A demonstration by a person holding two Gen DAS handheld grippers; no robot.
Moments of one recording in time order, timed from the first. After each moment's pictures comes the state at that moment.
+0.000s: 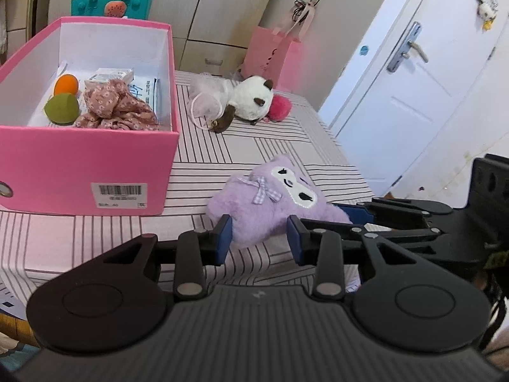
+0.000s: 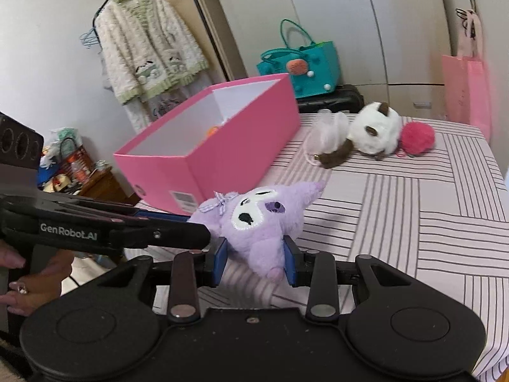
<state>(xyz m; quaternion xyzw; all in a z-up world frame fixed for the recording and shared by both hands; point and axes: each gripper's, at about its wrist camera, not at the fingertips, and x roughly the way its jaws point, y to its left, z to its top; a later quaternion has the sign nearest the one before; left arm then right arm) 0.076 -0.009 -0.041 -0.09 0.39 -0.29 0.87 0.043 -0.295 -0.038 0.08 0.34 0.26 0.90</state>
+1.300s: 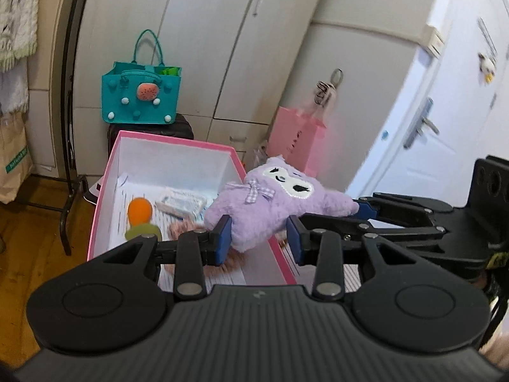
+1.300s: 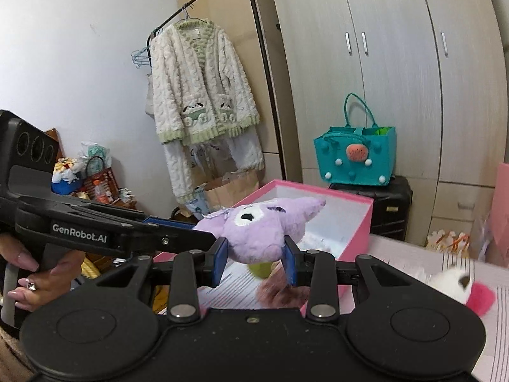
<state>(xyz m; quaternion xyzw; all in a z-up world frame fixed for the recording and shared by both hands) 0.159 0.095 0.040 -0.10 0.29 -0.26 0.92 0.132 -0.194 0.057 0.02 0.23 0.32 0.92</state>
